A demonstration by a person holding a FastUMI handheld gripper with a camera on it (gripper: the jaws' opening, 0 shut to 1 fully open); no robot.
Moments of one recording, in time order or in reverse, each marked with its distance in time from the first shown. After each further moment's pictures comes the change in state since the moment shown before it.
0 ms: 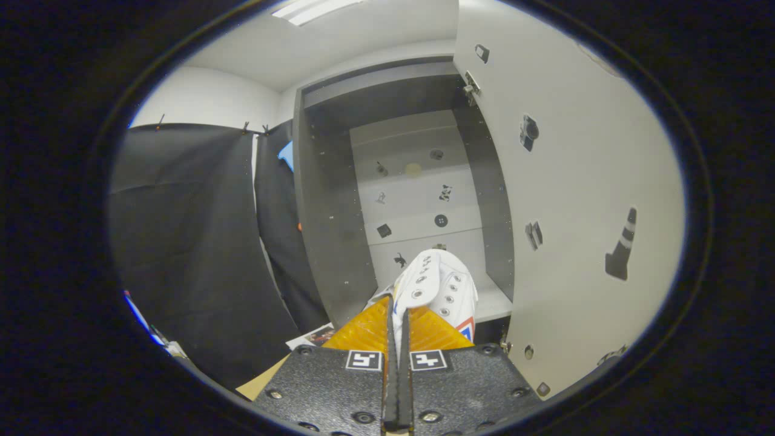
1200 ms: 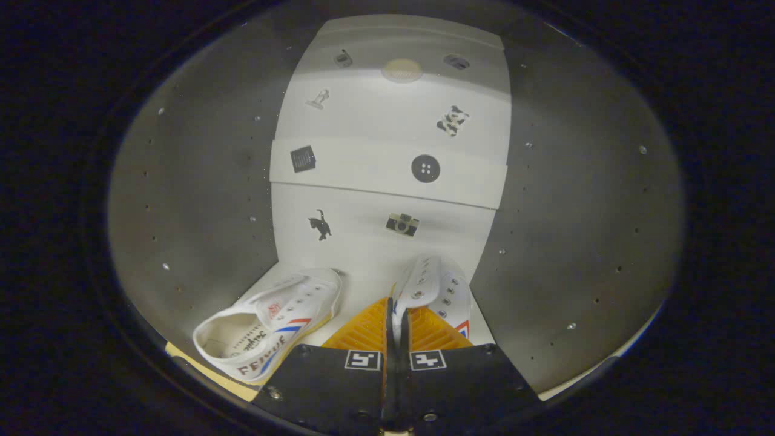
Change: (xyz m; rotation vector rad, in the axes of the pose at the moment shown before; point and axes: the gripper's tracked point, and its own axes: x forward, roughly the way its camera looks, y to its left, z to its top) arm 0.280 -0.108 -0.070 -0.304 0.293 -0.205
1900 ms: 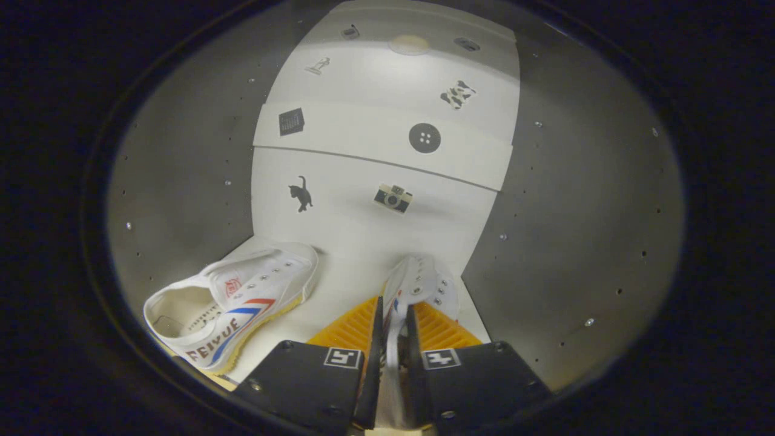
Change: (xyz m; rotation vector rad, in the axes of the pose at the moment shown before) arm 0.009 -0.007 -0.020 -0.041 0.035 -0.040
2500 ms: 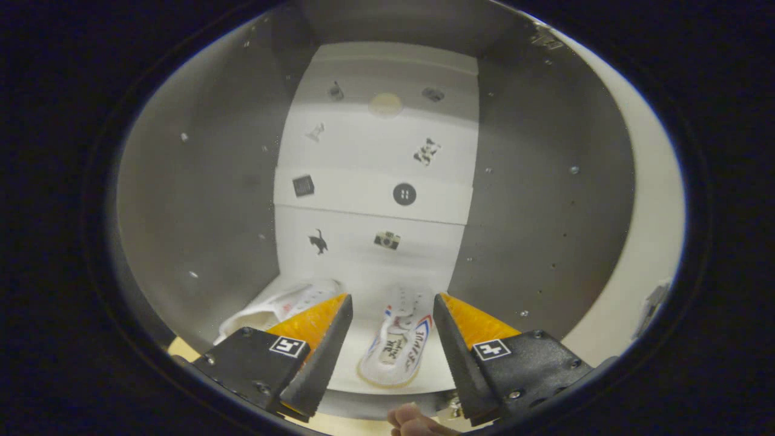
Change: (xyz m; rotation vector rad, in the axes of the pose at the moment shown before) arm -0.117 0.002 0.050 0.163 -0.231 0.010
